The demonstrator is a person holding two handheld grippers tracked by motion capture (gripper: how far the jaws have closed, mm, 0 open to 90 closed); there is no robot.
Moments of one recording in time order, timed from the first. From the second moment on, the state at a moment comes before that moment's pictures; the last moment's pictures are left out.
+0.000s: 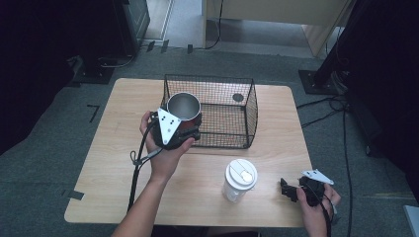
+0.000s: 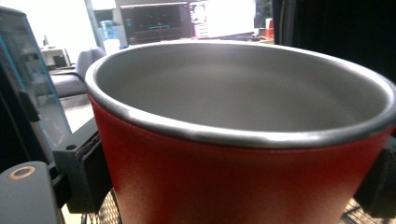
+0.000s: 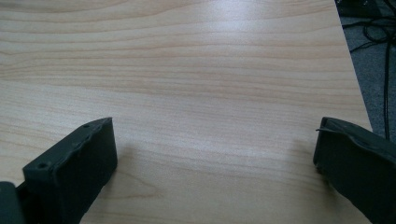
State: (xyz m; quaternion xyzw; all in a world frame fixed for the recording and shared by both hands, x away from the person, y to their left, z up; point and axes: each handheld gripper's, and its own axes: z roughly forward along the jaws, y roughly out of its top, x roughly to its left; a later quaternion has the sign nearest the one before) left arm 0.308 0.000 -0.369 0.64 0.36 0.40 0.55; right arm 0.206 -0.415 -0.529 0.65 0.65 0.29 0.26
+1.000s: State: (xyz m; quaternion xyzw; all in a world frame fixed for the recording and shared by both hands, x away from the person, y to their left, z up) left arm 0.405 -0.025 -0.408 0.68 0.43 0.35 0.48; right arm 0.206 -0.415 -0.529 0.65 0.66 0.29 0.26
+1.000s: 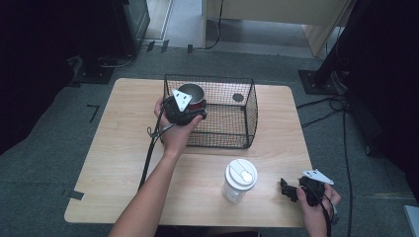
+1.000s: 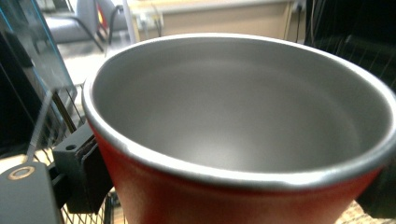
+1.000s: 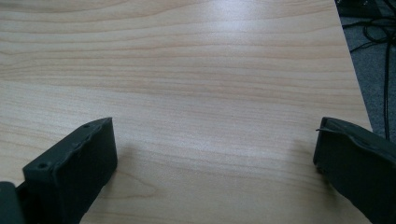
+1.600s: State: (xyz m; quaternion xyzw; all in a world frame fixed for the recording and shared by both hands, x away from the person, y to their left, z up) left arm 0.430 -0.036 -0.421 0.74 0.47 0.28 0.38; right arm 0.206 -0.415 -0.529 0.65 0.65 0.29 0.26
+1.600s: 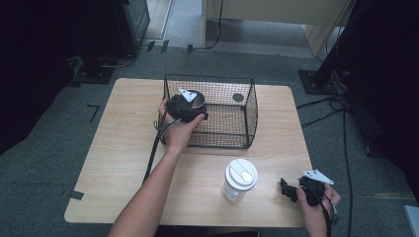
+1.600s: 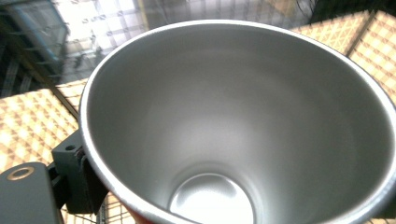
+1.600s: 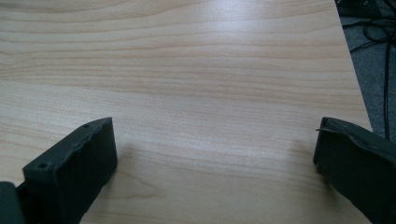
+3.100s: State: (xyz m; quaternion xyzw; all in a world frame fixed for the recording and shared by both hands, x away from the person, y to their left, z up) left arm 0.428 -0.033 -0.394 0.76 0.47 0.27 0.35; right arm 0.206 -0.415 -0.529 0.65 0.66 0.29 0.26
